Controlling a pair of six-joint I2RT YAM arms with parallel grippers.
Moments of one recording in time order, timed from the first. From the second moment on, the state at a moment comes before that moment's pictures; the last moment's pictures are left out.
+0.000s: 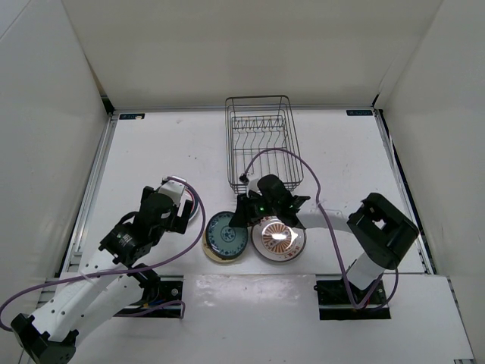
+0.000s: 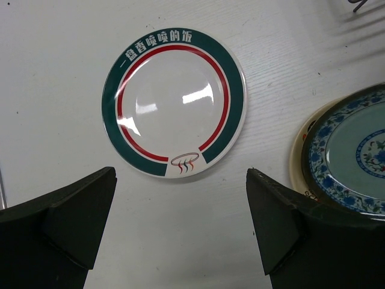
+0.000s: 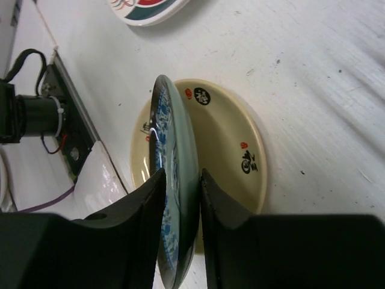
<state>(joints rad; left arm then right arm) -0.65 0.64 0.65 -0.68 -0.43 -0.05 0.87 1.61 0.75 0.27 -0.47 0.54</state>
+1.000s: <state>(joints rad) -0.65 0.61 0.65 -0.69 -0.45 -0.05 0.91 1.39 1.09 -0.68 0.19 0.28</state>
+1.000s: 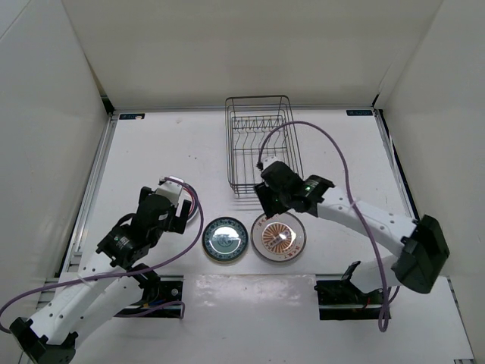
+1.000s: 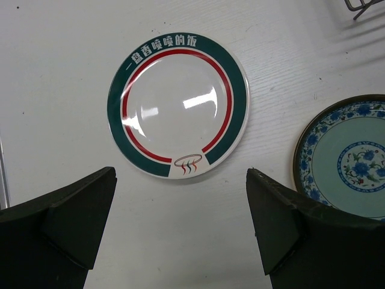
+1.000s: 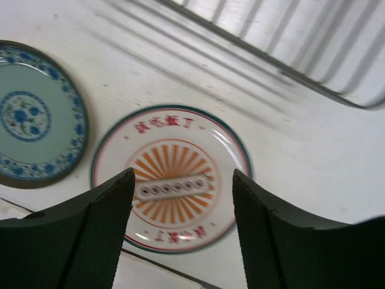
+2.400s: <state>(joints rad) -0.65 0.59 0.51 -0.59 -0.28 -0.13 0.91 0.74 0.95 -1.19 0.80 0.39</state>
